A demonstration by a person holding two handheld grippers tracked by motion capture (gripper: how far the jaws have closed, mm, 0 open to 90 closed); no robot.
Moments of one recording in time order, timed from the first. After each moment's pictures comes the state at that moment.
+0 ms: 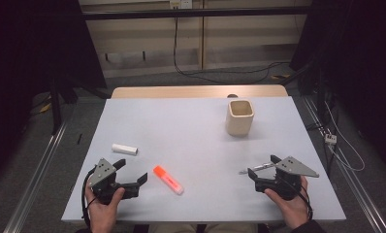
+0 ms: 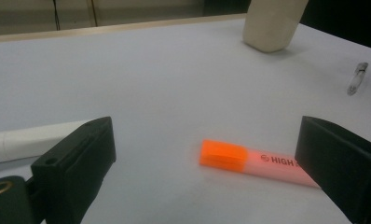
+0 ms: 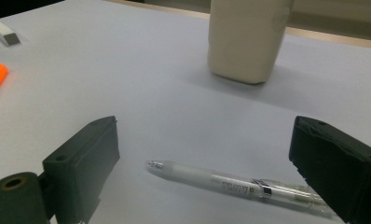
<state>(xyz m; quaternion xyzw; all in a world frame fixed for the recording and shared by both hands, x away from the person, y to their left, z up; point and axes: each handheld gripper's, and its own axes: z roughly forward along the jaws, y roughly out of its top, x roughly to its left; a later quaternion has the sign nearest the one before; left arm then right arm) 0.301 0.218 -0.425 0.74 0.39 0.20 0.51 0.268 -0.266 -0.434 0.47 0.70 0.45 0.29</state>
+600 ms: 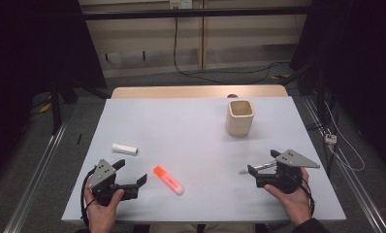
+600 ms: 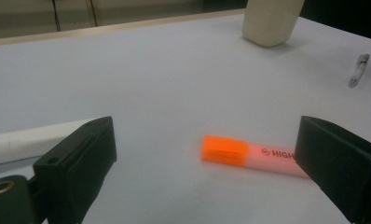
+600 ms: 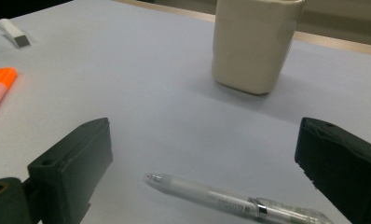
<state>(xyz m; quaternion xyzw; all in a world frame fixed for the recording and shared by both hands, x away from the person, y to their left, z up) 0.298 0.220 -0.423 0.75 0.38 0.20 0.51 0.283 -0.269 -0.420 0.46 0.72 0.45 0.27</state>
